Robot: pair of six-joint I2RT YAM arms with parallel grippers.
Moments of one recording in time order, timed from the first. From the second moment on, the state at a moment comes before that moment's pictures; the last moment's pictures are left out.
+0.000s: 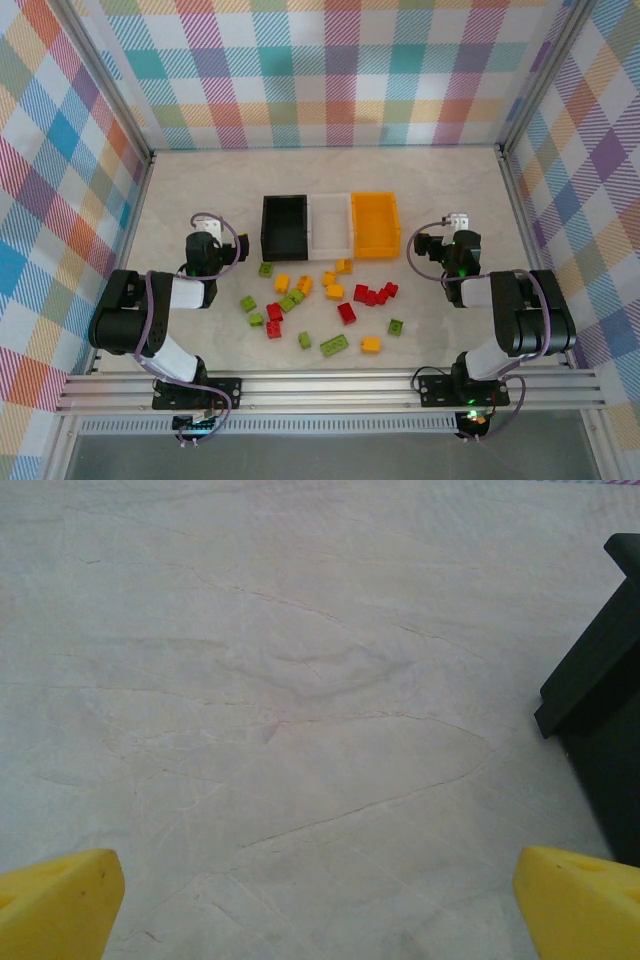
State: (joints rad) left arm -0.07 1.57 0.42 0.71 -0.07 -0.09; right arm 0.04 1.54 0.39 0.75 0.01 0.05
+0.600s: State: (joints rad) left arm -0.08 1.39 0.42 0.57 -0.05 -0.07; right arm 0.04 1.31 0.41 0.56 0.06 0.08
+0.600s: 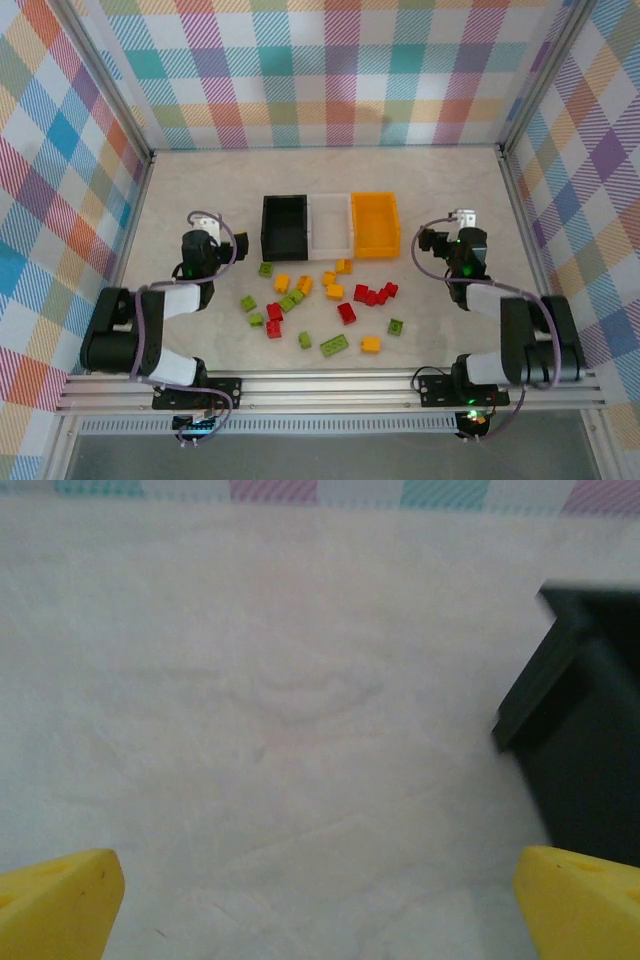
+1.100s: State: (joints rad) left arm -0.04 1.06 0.55 0.21 -0.37 -0.63; right arm 0.05 1.13 0.69 -0.05 0.31 0.38
